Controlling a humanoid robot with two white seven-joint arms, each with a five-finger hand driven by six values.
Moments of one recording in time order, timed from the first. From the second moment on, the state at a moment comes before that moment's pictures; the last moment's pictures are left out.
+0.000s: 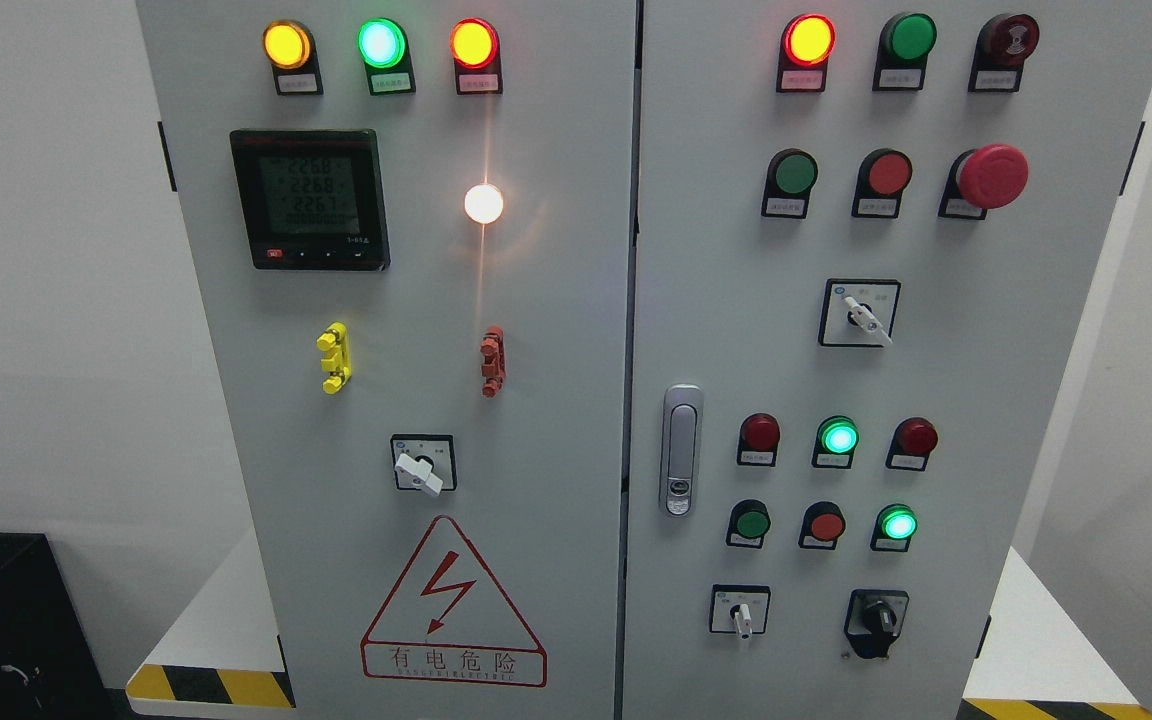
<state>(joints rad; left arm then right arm) 0.00 -0.10 -0.14 0.00 0.10 -0.06 0.15 0.15 0.11 0.00 -0.26 -0.07 0.01 0.22</state>
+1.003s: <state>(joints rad) 0.00 -0.10 -0.14 0.00 0.10 -0.06 0.15 0.15 0.12 0.00 -0.33 -0.02 -0.05 0.21</state>
